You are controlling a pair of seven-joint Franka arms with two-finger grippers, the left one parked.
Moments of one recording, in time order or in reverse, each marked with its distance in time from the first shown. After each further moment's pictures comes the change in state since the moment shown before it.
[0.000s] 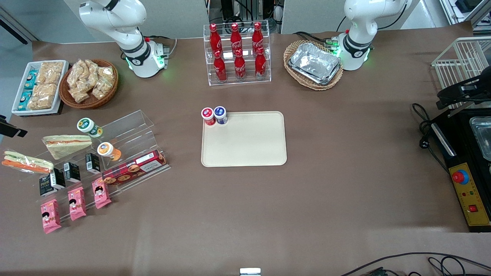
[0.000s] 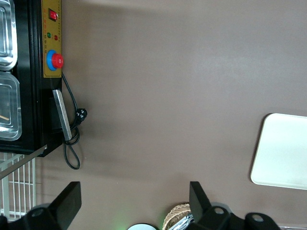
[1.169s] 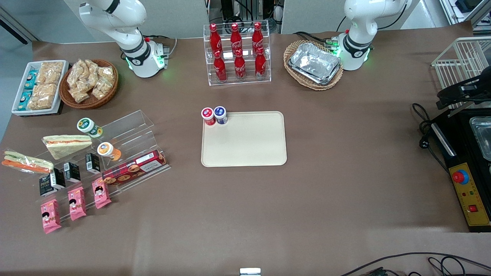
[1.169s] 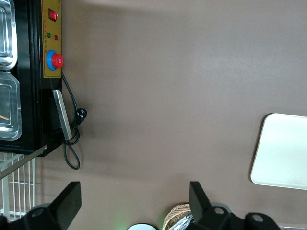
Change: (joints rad) arm -0.016 0.117 -0.147 -0.001 0.017 0.182 0.350
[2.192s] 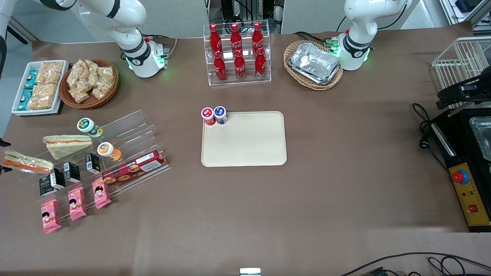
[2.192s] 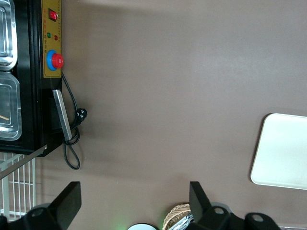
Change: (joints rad) arm -0.032 0.185 0.002 -0.001 0.024 0.155 0.118
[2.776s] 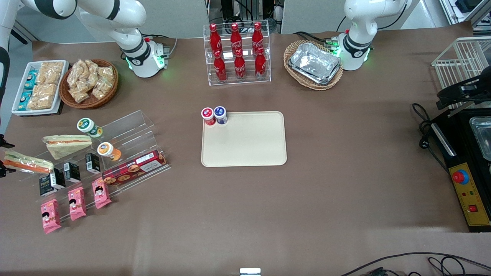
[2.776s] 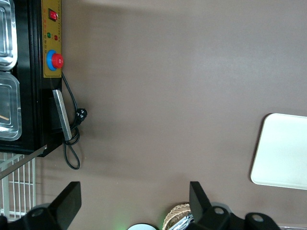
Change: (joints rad) arm -0.027 0.053 0.000 -0.010 0.000 0.037 -0.002
